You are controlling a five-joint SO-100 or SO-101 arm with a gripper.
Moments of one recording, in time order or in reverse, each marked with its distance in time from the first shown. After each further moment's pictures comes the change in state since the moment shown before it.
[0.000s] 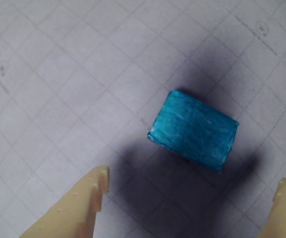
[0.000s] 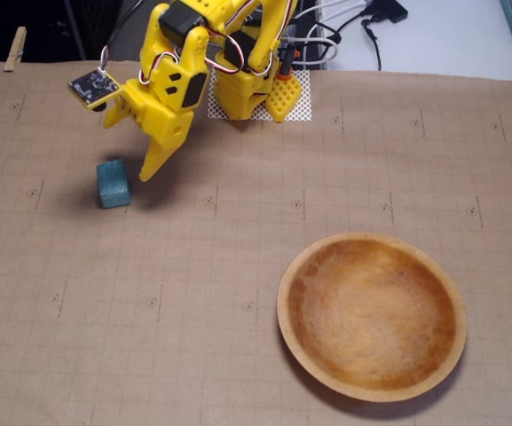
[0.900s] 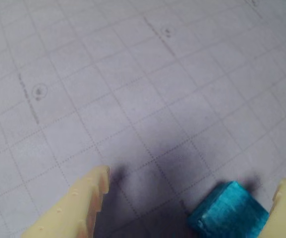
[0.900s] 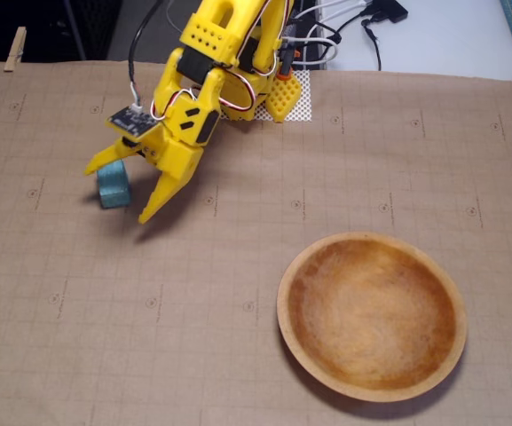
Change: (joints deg) arm -6.8 -5.1 12.7 -33.8 -10.5
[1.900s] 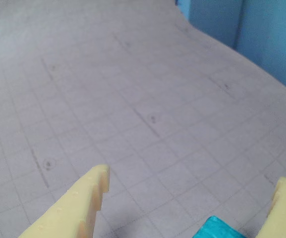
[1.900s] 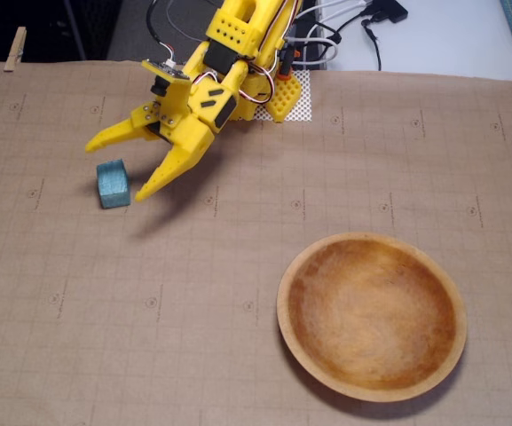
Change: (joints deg) arm 0.4 18.4 26.0 -36.5 -0.4
